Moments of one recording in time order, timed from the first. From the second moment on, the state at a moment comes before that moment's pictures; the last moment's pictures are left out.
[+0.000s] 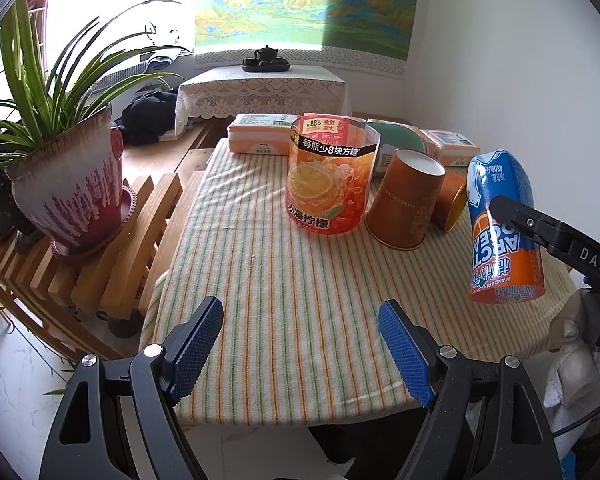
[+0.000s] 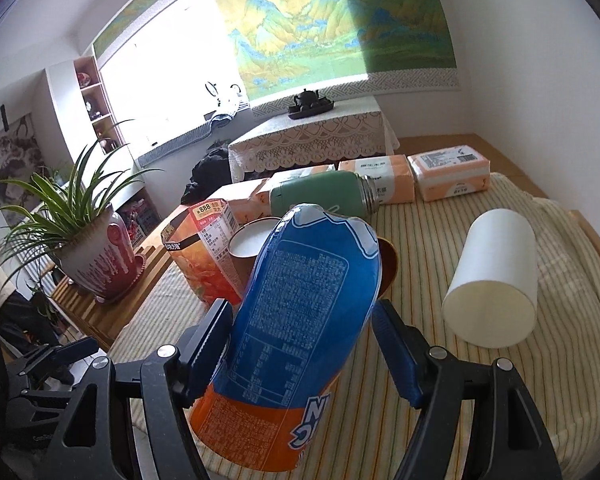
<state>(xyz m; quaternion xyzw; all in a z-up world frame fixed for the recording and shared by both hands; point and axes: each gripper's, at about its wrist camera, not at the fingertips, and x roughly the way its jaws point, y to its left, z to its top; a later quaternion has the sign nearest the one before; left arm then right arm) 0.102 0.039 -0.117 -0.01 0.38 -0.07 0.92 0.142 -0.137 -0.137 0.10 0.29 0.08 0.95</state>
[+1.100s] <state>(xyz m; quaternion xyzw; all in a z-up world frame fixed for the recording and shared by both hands) 0.117 0.019 -0.120 -0.02 0.39 -0.10 0.91 0.120 -0.145 -0.142 0.06 0.26 0.07 0.96</state>
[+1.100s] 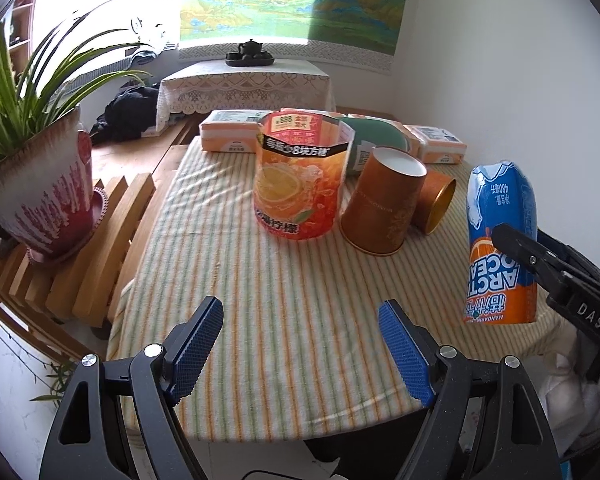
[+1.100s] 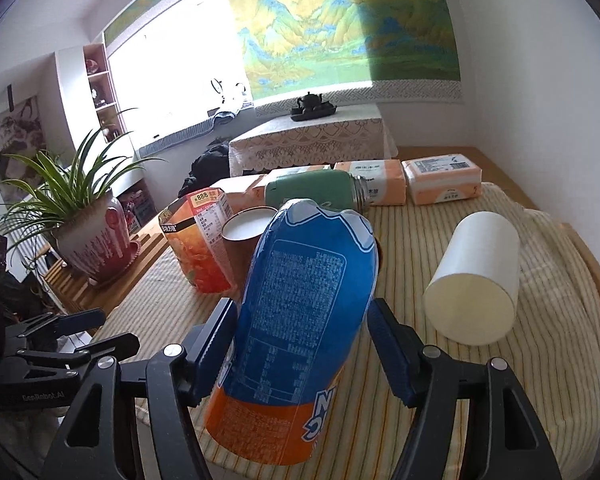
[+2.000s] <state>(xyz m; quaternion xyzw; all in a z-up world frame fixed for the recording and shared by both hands) 0.104 0.025 -0.125 -0.02 0.40 -0.11 0.91 0.083 -0.110 -0.164 -0.02 0.18 0.01 0.98</state>
